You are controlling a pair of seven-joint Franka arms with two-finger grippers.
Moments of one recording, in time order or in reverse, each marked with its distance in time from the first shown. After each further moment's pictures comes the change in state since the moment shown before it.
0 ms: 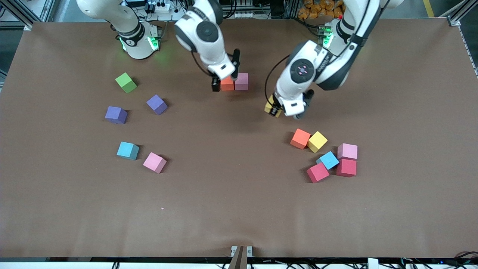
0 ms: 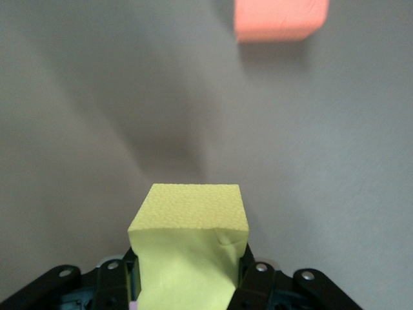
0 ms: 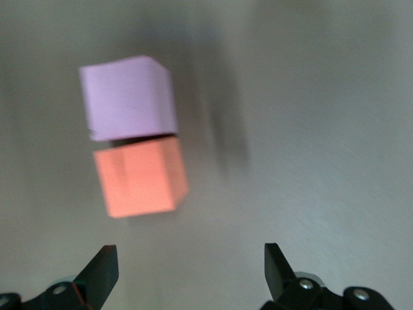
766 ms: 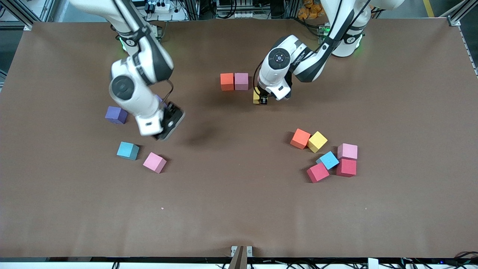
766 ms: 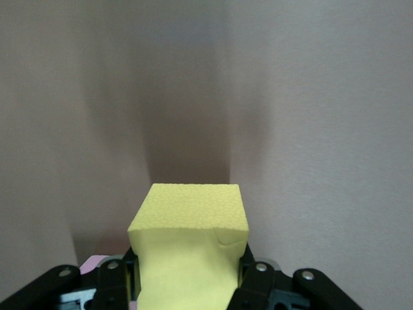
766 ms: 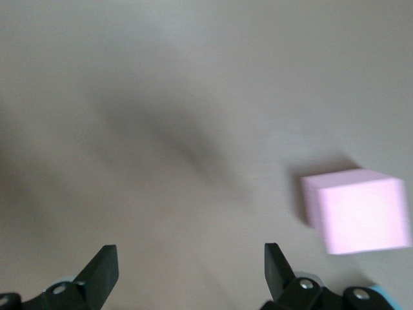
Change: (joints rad) left arm -0.119 0.068 -0.027 -0.121 -0.001 0.222 -0.535; right arm -0.504 0.111 -0.024 0.172 -0.010 0.006 -0.005
